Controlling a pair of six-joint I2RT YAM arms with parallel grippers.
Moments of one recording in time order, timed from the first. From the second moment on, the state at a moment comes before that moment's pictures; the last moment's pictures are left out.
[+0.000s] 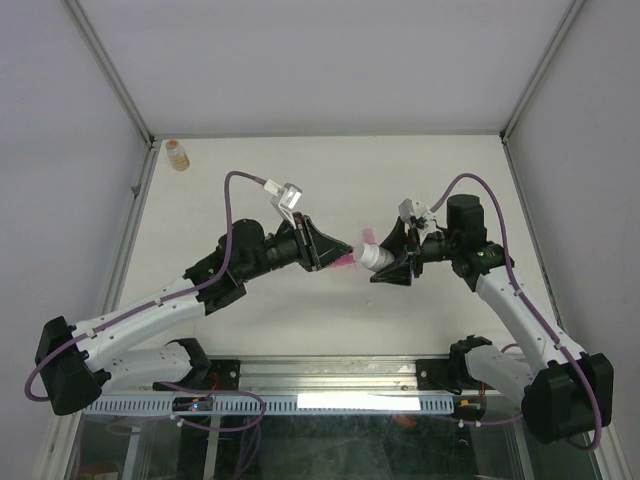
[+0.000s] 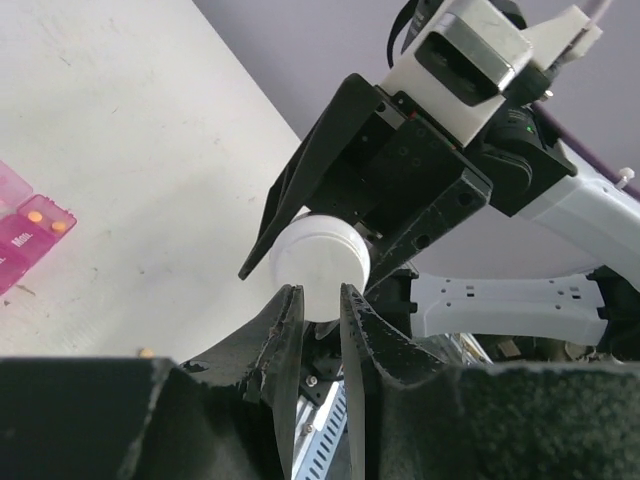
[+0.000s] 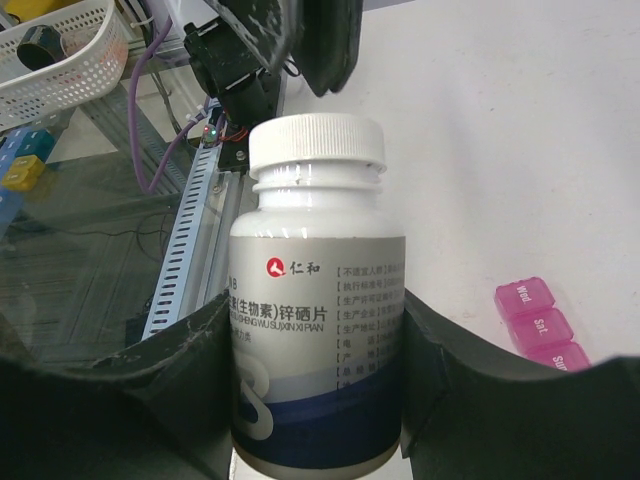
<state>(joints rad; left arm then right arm) -0.93 1.05 0.81 0.22 0.19 -0.77 0.27 1.01 0.73 -0.27 -1.35 -0.33</state>
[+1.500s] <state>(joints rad) -0.96 0.99 0.78 0.22 0.10 -0.76 0.26 1.01 0.73 -0.27 -1.34 -0.36</state>
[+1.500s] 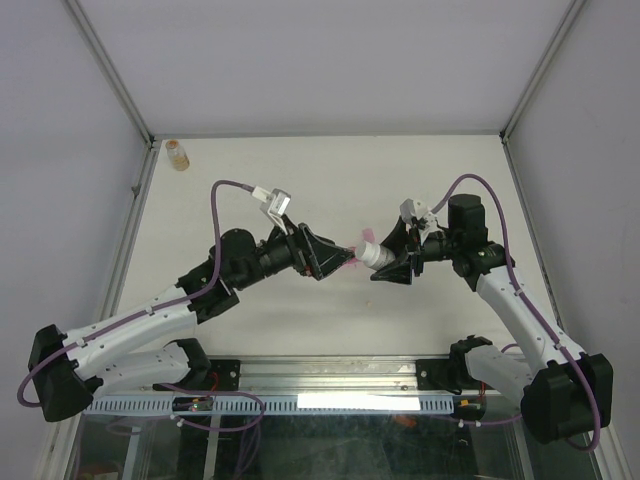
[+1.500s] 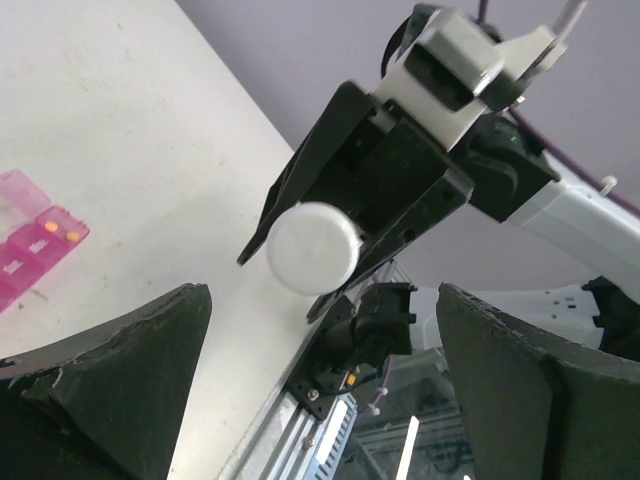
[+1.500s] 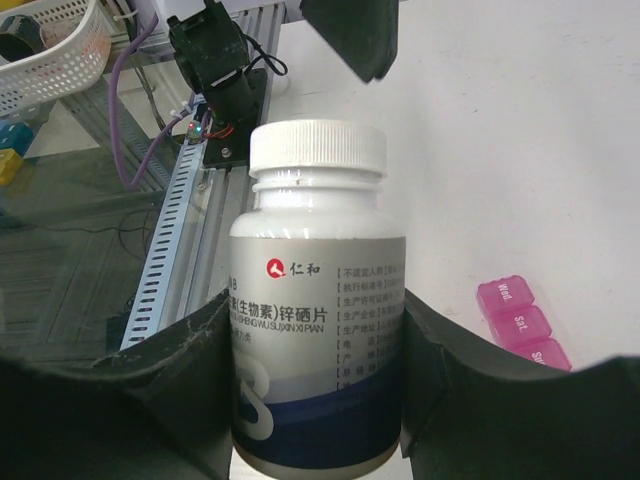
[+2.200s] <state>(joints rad) -0.96 1.15 0.79 0.27 0.13 -0.87 0.26 1.01 0.73 -0.27 -1.34 -0.40</state>
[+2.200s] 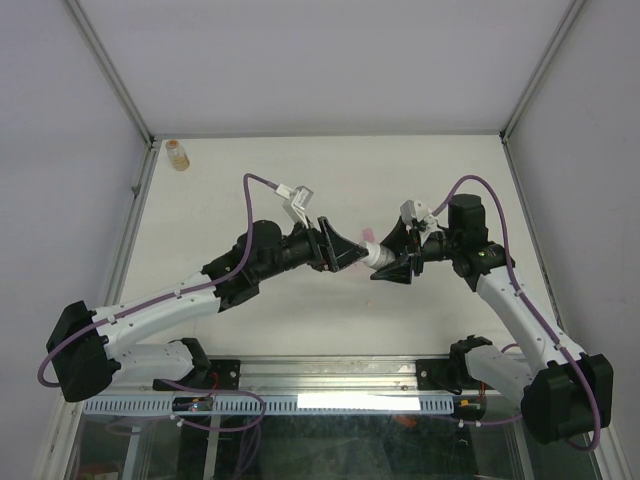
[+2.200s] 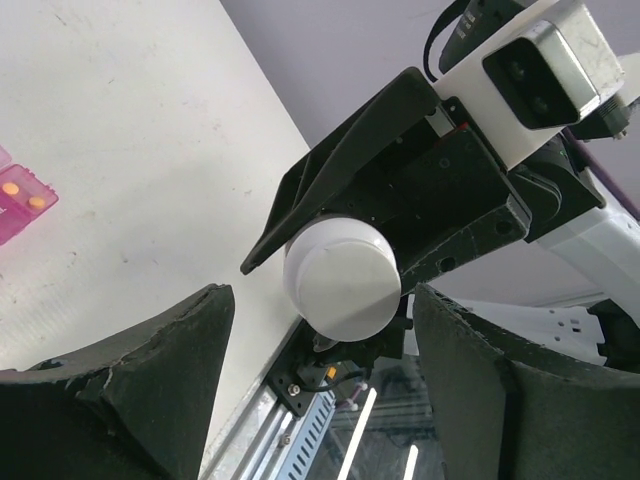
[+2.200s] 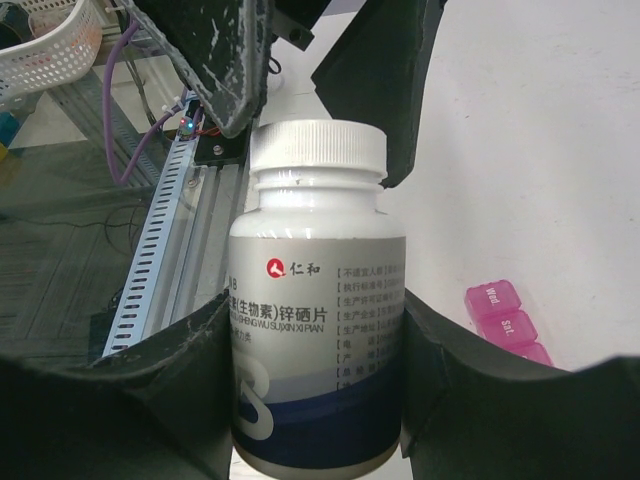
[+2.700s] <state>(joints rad) -0.96 1.16 0.83 0.28 0.15 -0.87 0.26 1.01 0.73 -0.27 -1.34 -0.40</state>
